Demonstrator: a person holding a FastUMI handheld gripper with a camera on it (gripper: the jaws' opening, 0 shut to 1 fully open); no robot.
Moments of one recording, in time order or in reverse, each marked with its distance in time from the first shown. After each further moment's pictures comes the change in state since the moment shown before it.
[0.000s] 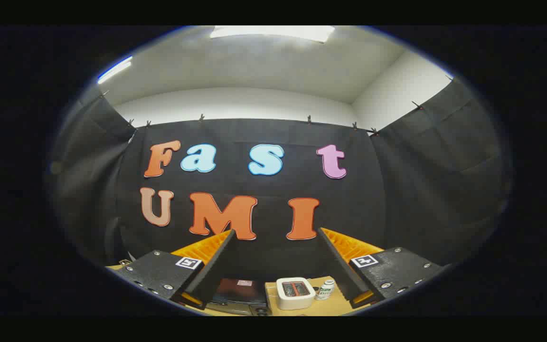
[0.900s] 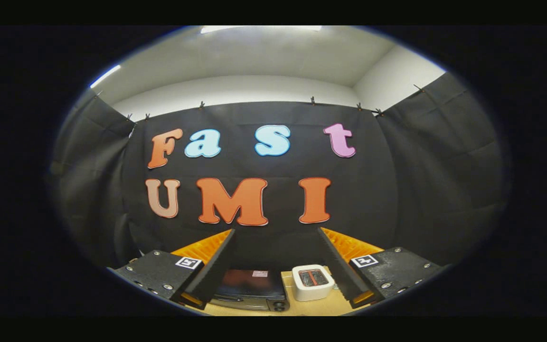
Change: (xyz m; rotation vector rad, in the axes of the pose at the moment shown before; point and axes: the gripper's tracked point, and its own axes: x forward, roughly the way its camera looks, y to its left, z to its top) arm 0.008 0.029 -0.050 0.074 0.137 0.033
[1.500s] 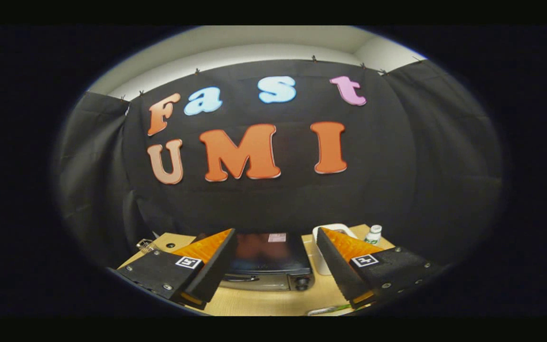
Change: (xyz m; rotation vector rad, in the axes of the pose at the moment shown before) arm 0.015 0.040 -0.166 0.076 0.391 0.065
